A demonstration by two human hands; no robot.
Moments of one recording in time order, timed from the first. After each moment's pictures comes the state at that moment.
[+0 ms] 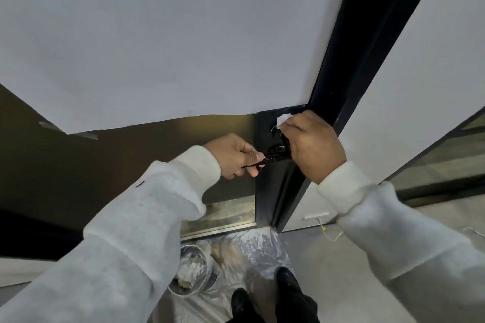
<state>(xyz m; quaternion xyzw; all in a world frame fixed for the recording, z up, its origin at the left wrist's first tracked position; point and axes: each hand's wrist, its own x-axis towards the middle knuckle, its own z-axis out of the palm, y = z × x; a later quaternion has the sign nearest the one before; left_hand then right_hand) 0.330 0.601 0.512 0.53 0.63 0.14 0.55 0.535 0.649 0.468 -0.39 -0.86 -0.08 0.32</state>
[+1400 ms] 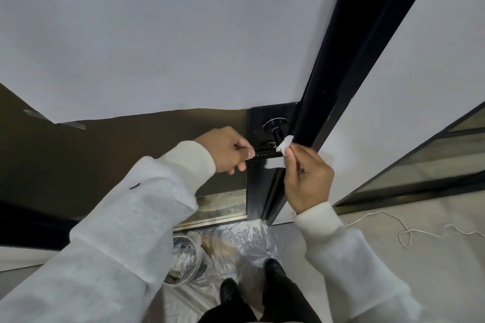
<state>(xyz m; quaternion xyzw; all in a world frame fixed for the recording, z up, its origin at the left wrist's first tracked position) 0.334 0.600 0.514 0.65 0.64 0.09 0.40 0.533 0.586 0.427 -0.52 -0.65 0.12 0.54</state>
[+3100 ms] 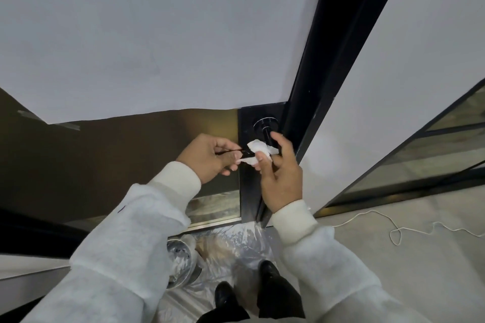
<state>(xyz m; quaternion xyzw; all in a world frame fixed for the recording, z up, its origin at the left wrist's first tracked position) 0.329 0.574 0.489 0.52 0.61 0.34 0.50 0.501 0.564 0.435 -0.53 -0.59 0.36 0.50</state>
